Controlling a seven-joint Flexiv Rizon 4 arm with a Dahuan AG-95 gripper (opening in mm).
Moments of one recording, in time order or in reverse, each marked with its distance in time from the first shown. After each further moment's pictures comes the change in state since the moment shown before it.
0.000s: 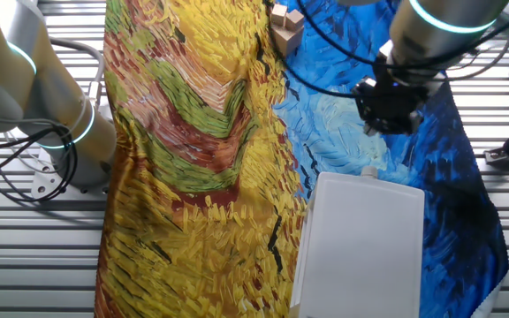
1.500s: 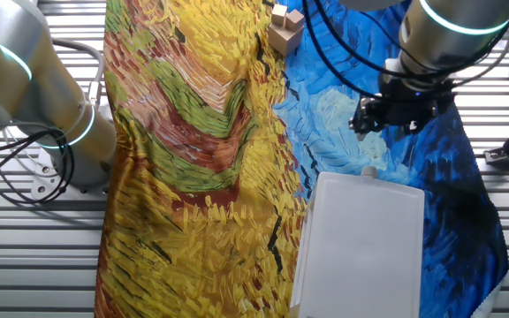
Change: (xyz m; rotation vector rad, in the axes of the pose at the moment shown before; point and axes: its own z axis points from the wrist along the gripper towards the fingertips) arm 0.021 -0.015 -0.011 0.028 -0.017 -0.590
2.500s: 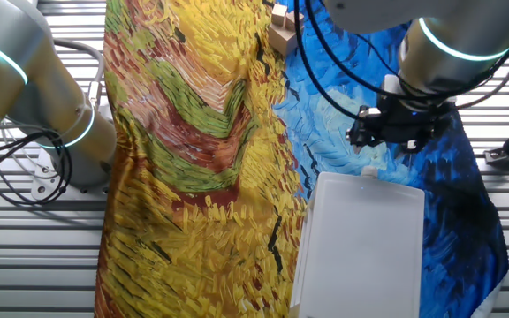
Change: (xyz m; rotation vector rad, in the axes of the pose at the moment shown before) arm 0.022 0.005 0.010 -0.006 -0.007 0.136
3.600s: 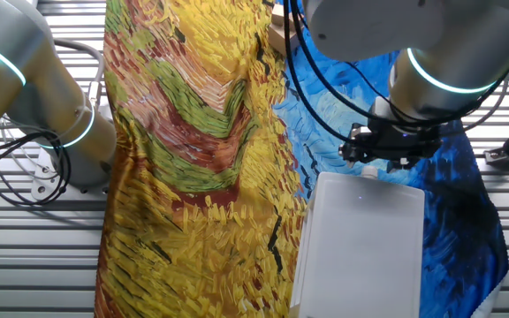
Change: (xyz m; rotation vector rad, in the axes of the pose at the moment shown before) arm 0.020 0.005 0.008 -0.004 -0.024 0.011
